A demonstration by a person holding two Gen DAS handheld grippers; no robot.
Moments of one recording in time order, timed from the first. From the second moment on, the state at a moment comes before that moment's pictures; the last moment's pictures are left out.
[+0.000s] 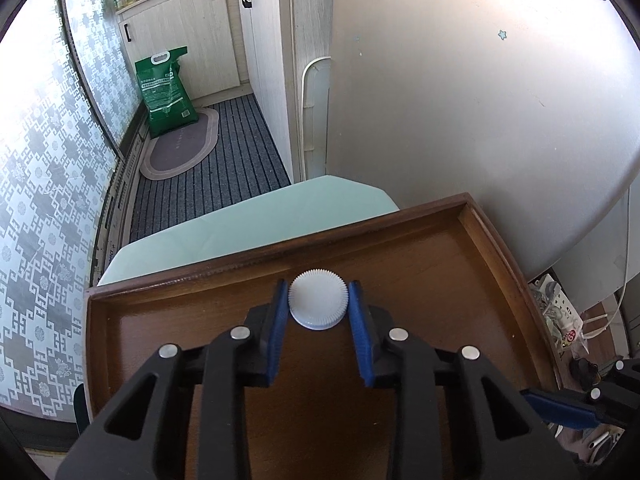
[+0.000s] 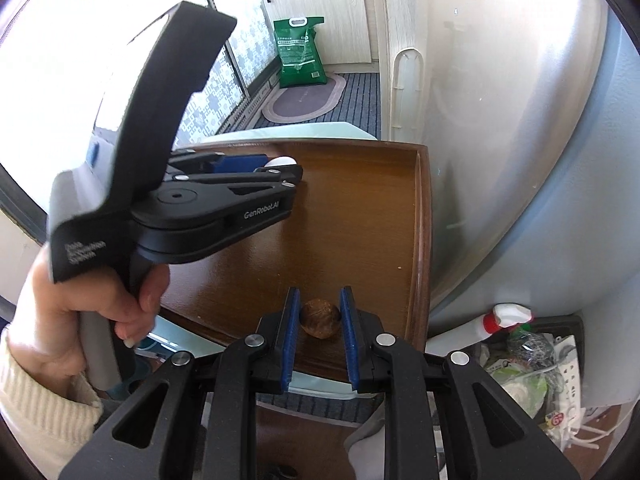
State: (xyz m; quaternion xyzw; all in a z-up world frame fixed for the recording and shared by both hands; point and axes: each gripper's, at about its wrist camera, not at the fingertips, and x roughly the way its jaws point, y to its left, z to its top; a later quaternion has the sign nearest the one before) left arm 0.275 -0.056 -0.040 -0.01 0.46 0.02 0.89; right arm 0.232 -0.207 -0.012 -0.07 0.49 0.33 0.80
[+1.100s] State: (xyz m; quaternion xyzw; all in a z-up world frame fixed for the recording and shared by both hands) left arm 0.201 0.006 0.004 -0.08 0.41 0.02 0.91; right arm 0.221 -0.140 0.000 -0.08 0.48 0.37 0.79
